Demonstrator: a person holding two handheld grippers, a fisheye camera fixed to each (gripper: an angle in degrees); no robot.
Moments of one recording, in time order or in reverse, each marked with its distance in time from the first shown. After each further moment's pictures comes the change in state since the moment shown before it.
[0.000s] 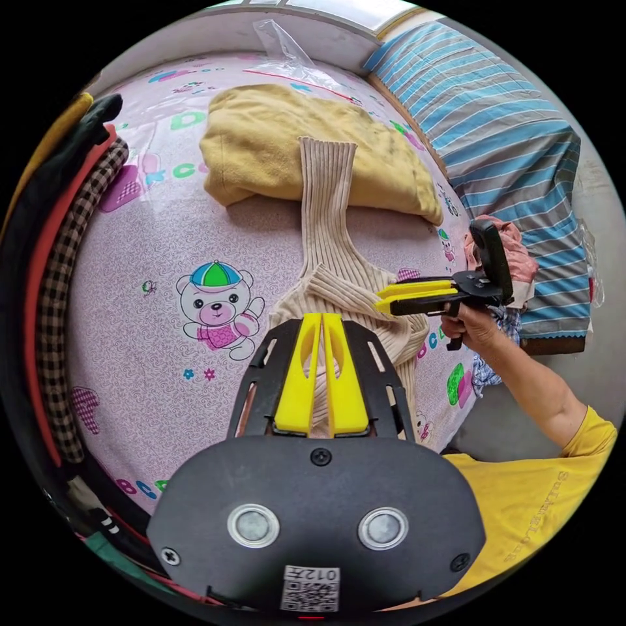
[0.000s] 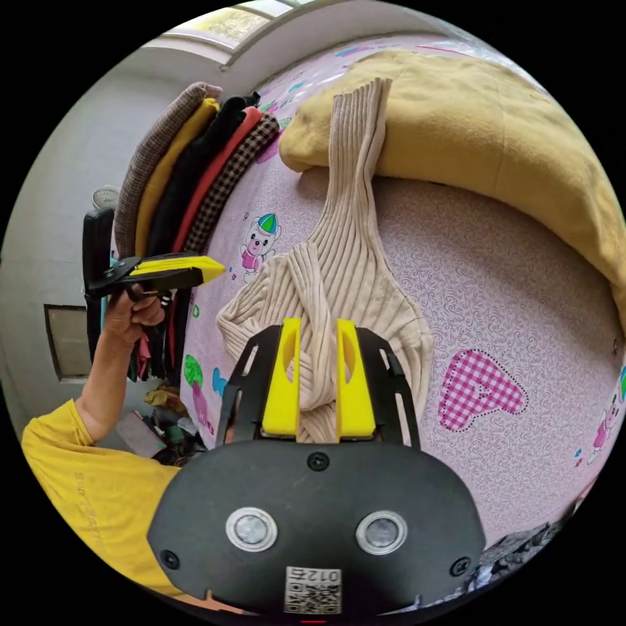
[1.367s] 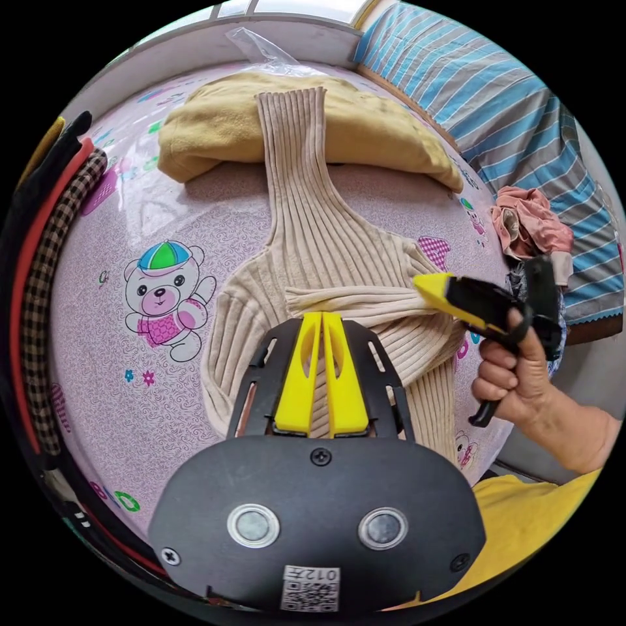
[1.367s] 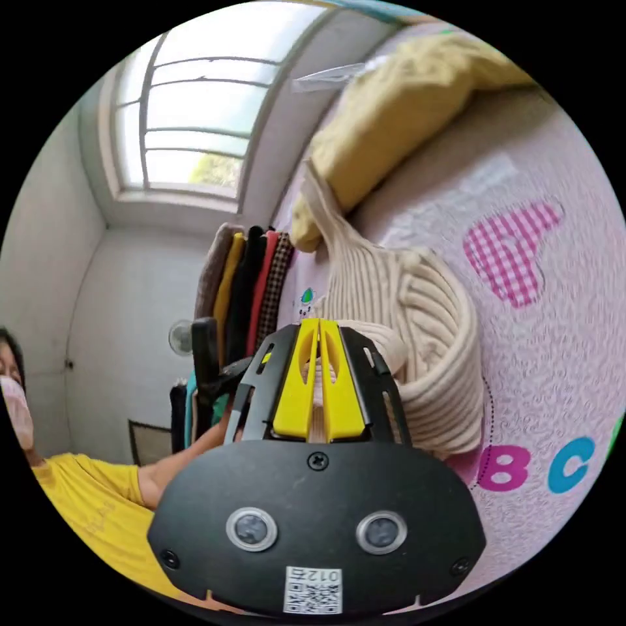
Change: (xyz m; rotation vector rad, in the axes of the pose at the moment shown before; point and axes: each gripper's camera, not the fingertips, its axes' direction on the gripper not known) left arm 0.075 0.086 0.101 0.123 -0.313 -0.044; right arm 0.137 0.168 0.002 0.578 -0.435 0.420
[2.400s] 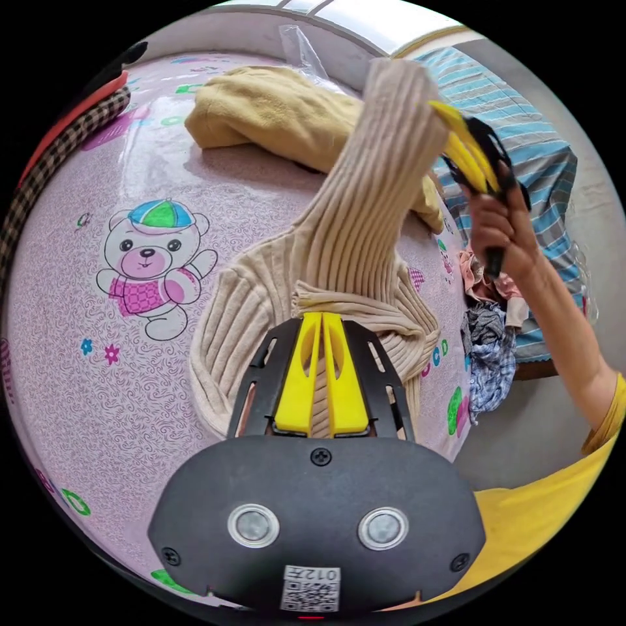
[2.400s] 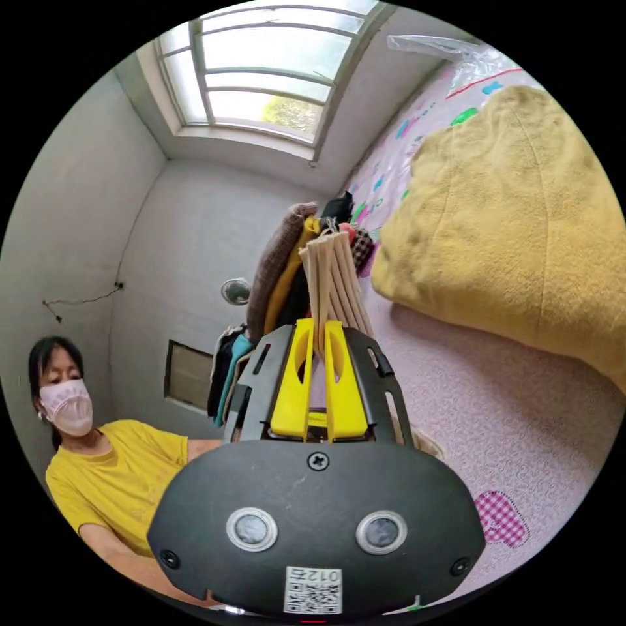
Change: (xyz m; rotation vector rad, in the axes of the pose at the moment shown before) left arm -0.085 0.024 -0.010 0.059 0.249 -0.167; right arm 0.005 -0.282 0.064 -0.481 -0.638 0.006
